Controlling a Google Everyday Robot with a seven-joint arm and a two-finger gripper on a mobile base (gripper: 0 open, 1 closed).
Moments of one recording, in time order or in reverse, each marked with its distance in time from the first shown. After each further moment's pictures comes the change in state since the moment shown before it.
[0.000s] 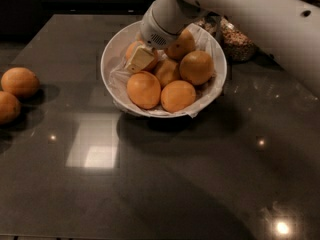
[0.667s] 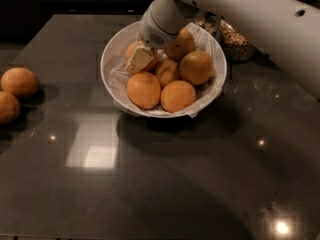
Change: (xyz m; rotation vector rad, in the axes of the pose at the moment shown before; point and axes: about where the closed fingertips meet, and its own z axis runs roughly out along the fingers) arm 0.000 -0.003 0.005 0.002 0.012 0.012
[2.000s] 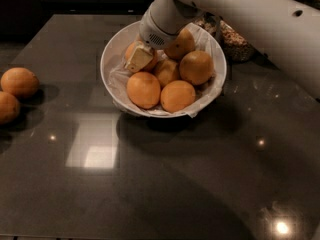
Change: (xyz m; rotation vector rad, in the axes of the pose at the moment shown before) arm 0.003 -0.002 0.002 0.002 0.008 0.010
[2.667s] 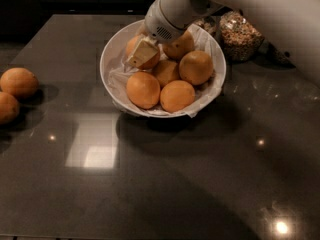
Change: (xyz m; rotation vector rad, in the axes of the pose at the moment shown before) arm -0.016 0.000 -0.026 0.010 -0.109 0.005
